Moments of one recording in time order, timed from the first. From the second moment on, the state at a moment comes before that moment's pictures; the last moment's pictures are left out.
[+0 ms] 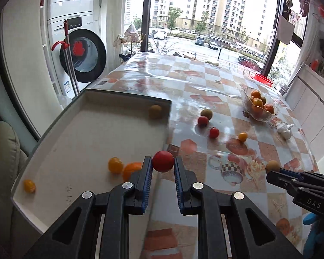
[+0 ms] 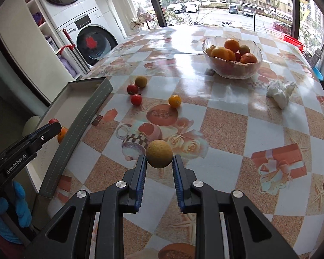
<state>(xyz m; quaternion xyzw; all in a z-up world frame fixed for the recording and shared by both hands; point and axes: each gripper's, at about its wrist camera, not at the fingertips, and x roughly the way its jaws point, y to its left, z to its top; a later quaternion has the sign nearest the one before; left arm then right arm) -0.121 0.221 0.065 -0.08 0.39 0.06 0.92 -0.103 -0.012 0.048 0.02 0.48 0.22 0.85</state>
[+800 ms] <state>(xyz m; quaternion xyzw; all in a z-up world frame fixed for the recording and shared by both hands) -0.158 0.320 0.010 -0.15 0.41 0.13 0.89 -0.133 0.191 0.047 -0.10 0.49 0.35 0.80</state>
